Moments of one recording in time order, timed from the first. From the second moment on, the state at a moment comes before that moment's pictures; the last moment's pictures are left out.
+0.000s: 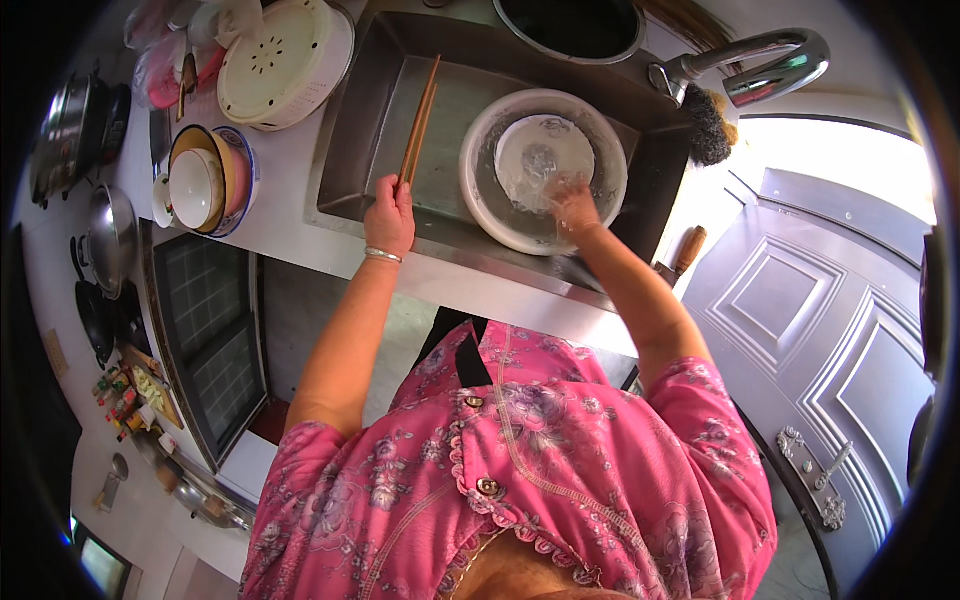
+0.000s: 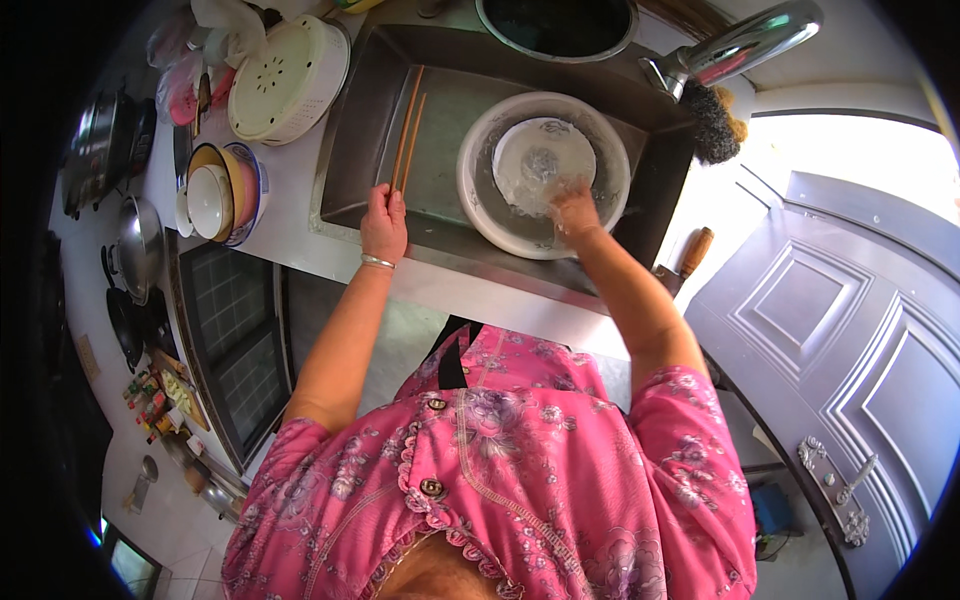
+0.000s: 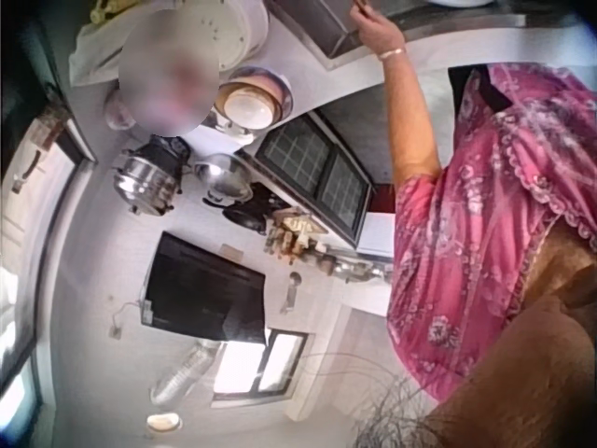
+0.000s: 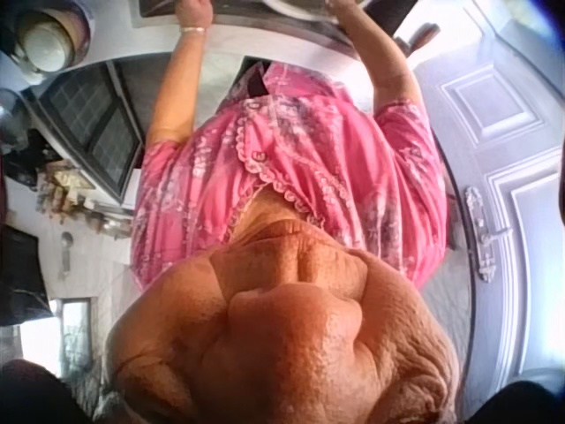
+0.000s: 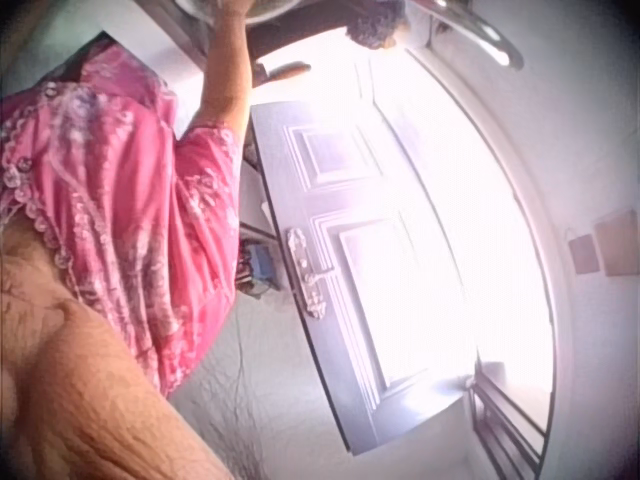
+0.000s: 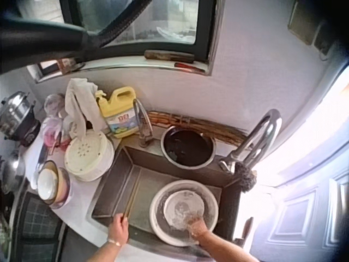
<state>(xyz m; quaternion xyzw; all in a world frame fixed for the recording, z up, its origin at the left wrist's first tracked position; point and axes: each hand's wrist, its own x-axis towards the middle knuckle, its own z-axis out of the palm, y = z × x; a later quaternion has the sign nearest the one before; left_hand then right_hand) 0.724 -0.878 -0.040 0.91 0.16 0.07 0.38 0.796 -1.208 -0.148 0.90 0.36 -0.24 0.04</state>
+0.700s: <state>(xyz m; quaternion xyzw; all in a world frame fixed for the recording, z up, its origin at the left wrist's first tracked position) 0.722 -0.877 -0.038 0.91 0.16 0.08 0.38 0.840 -1.210 -0.141 0.88 0.46 -0.10 0.04</state>
